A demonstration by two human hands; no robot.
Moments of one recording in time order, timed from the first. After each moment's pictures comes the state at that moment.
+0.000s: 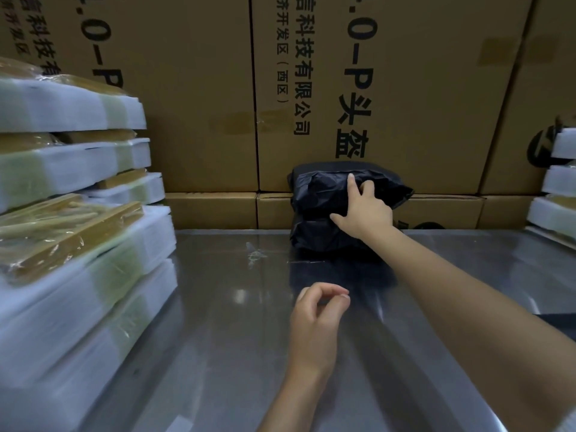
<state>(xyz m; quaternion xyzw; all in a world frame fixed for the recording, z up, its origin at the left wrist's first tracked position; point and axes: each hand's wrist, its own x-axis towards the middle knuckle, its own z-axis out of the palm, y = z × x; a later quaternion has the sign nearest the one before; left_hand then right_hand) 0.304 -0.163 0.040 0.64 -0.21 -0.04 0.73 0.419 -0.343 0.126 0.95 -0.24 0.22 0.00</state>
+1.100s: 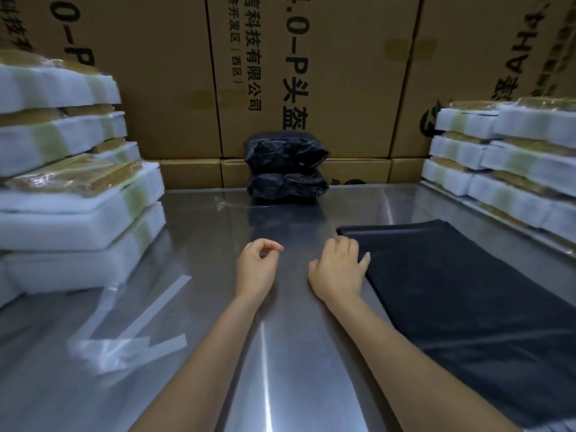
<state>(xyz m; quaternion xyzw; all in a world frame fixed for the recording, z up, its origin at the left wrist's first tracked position) 0.221 -0.122 0.044 0.76 -0.19 0.04 0.62 0.160 -0.240 0.033 0.92 -0.32 0.24 -0.04</state>
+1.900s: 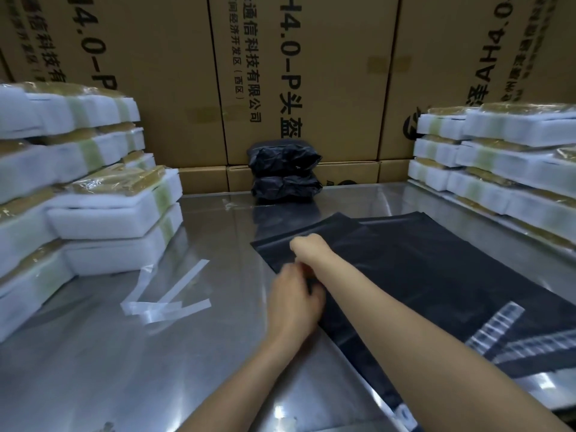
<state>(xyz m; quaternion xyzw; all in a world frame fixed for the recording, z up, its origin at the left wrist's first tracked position) 0.065 -0.082 0.043 0.85 -0.32 0.08 0.42 0.101 -0.165 0.104 0.78 -0.34 0.06 -0.52</state>
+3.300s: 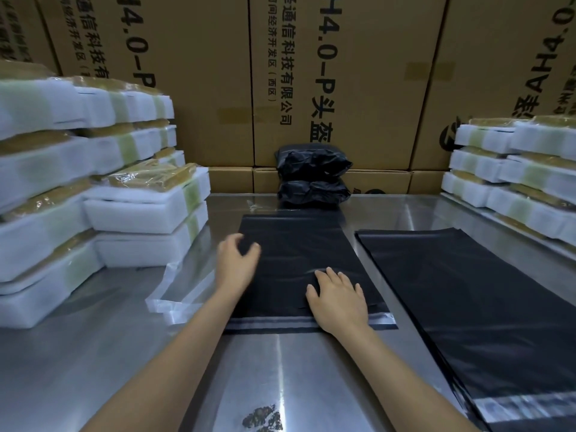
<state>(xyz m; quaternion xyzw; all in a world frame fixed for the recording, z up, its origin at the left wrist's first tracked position) 0.206 -0.018 0.050 0.83 -0.11 0.11 0.54 0.079 -0.153 0.031 0.96 -0.22 0.09 -0.16</state>
